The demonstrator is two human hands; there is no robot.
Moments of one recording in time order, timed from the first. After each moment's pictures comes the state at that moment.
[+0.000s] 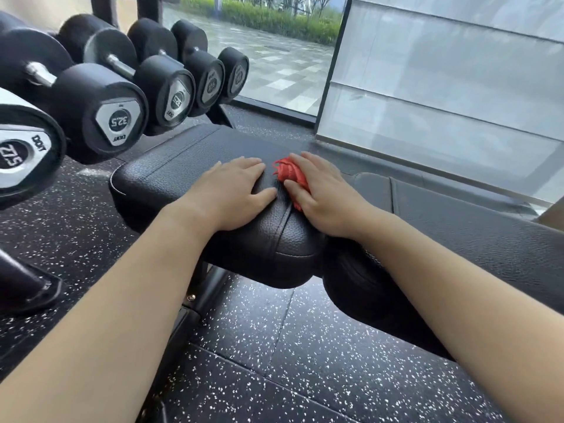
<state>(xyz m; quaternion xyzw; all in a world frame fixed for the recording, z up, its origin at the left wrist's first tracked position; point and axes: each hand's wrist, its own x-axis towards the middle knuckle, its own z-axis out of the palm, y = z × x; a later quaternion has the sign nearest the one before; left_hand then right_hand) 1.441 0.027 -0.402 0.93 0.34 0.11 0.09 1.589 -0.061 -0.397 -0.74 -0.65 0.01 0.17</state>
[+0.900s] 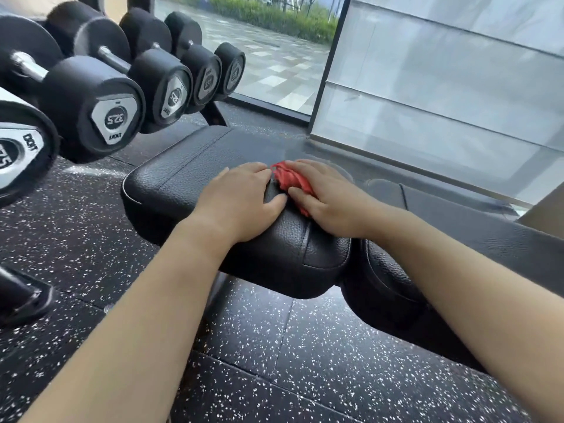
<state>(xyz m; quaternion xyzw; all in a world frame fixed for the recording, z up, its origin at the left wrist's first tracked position) 1.429 0.035 -0.406 0.92 0.33 0.17 0.10 1.575 -0.044 -0.385 -0.72 -0.68 0.01 0.12</state>
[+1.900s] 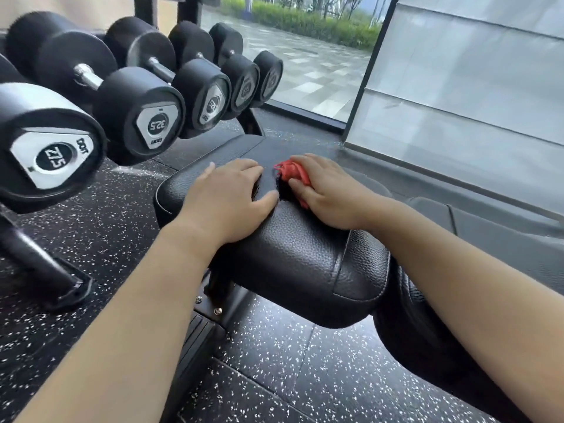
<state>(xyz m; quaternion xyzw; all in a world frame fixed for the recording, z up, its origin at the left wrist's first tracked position) 1.399 0.062 -0.401 0.88 0.42 0.19 0.09 1.571 0.018 -0.388 -0.70 -0.71 0.02 0.12</state>
